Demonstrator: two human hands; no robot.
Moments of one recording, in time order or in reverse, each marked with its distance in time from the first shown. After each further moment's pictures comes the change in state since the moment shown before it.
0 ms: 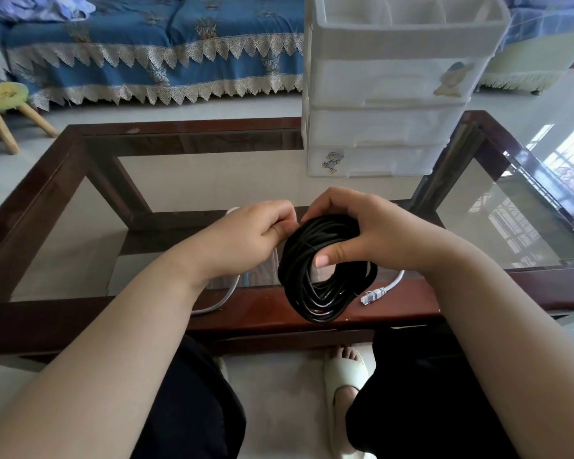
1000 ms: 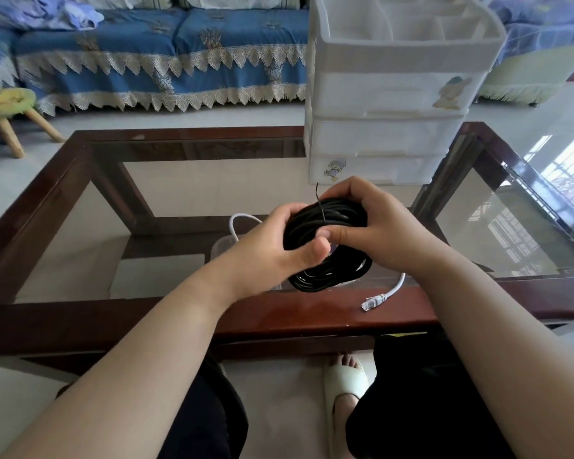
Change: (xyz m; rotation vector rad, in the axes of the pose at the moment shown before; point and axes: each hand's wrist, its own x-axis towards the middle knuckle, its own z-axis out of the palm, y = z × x) left_hand -0.013 0.013 0.023 -0.546 0.042 -0.097; right_hand 0.003 0.010 0.004 0.019 0.276 -0.050
